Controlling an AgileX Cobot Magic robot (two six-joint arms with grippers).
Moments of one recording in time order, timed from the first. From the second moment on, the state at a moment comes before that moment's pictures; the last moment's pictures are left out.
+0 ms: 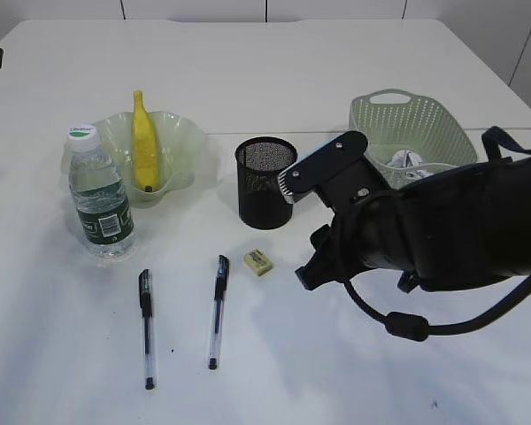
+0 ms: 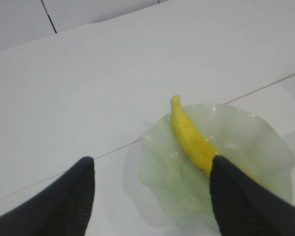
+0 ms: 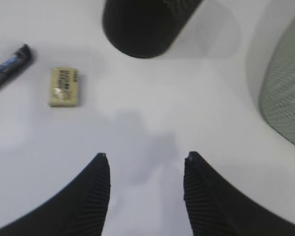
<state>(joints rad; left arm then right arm) 0.20 1.53 -1.04 -1.60 0.38 1.90 0.68 1.74 -0.90 1.84 -0.35 -1.92</state>
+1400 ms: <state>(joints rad) 0.20 1.53 -1.04 -1.64 0.37 1.86 0.62 1.87 -1.05 1.84 -0.10 -1.95</state>
